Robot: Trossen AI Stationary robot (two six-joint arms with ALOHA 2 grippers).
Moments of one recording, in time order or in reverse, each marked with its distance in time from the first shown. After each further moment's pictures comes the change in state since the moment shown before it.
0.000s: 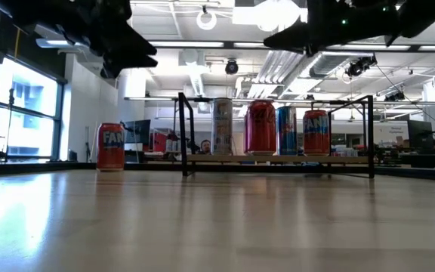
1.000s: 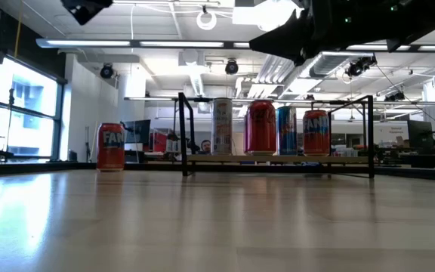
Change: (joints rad) left arm -0.508 0.149 0.383 -0.550 -0.202 -0.176; right arm 0.253 0.222 0.000 0.165 0.092 0.097
